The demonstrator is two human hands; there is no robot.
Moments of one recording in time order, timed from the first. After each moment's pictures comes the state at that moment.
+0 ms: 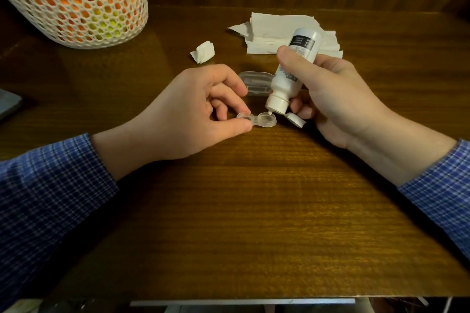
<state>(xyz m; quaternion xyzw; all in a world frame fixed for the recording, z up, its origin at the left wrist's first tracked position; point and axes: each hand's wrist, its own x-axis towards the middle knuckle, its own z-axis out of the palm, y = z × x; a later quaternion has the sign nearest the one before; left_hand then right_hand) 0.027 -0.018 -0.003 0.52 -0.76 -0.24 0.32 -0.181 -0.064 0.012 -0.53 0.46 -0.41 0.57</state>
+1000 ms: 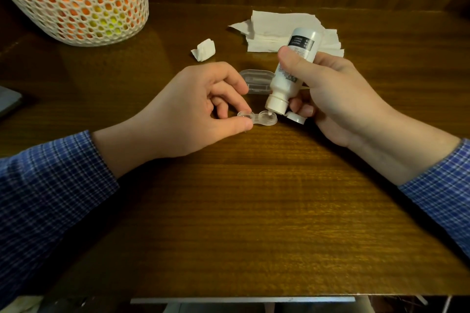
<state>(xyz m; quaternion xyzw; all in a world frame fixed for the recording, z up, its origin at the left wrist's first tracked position) 0.027 -0.017 -0.002 0.52 -0.76 -0.24 0.32 -0.180 -0.063 0.013 -0.53 0.47 -0.40 0.58</state>
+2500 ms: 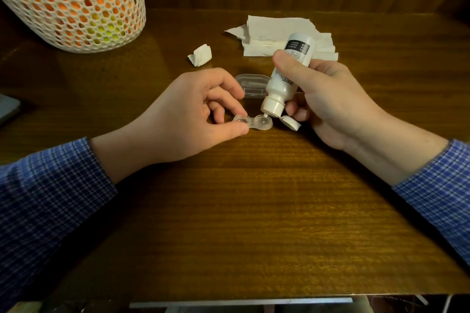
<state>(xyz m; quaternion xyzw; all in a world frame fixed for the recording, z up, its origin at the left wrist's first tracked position) 0.027 -0.018 -0.003 0.51 -0.76 -0.24 0.32 -0.183 -0.065 0.011 -0.54 0.46 -0.41 0.58</state>
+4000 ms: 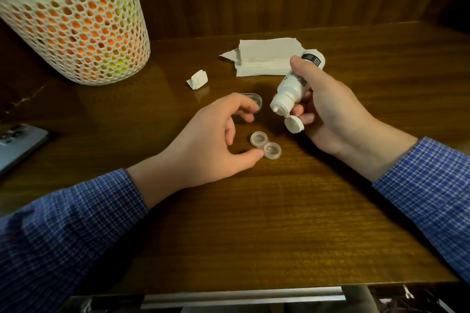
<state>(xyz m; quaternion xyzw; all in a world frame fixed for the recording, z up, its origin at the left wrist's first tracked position) -0.009 -0.007 -0.001 0.51 -0.79 -0.18 0.29 -0.202 -0.069 0.019 -0.38 0.46 -0.46 0.66</state>
